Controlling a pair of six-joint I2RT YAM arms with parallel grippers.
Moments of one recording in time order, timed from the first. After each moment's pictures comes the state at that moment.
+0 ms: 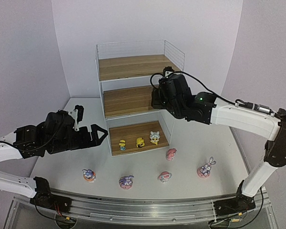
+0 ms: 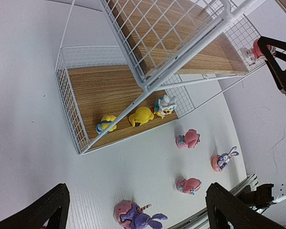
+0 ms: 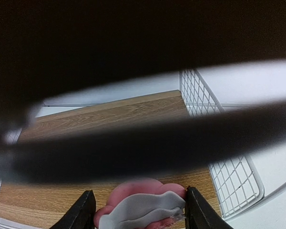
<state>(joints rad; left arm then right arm) -1.06 0.89 0.80 -0.48 -0.35 -0.89 0.99 1.67 1.53 -0.31 0.71 0.48</state>
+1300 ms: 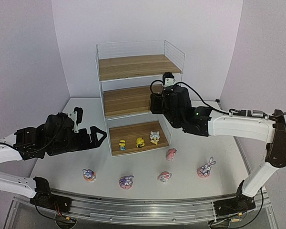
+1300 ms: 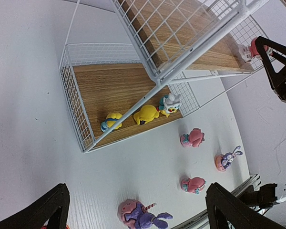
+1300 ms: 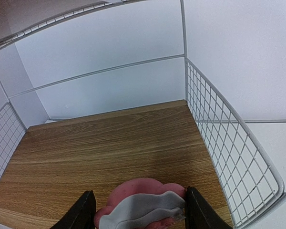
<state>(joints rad) -1.06 0.88 0.77 -0.48 -0.35 -0.89 0.99 1.65 1.31 0.06 0.73 0.36</state>
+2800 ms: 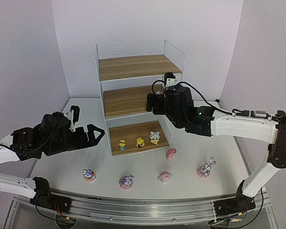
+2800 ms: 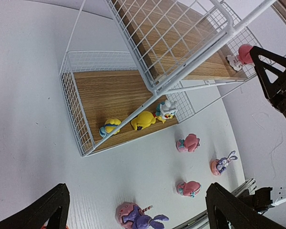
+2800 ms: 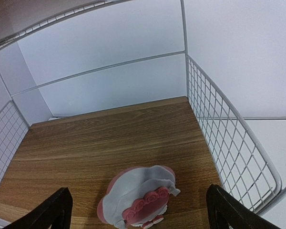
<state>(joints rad) -1.06 0.84 0.77 -0.48 -0.37 -0.90 0.99 1.63 1.30 0.04 0.71 0.38</state>
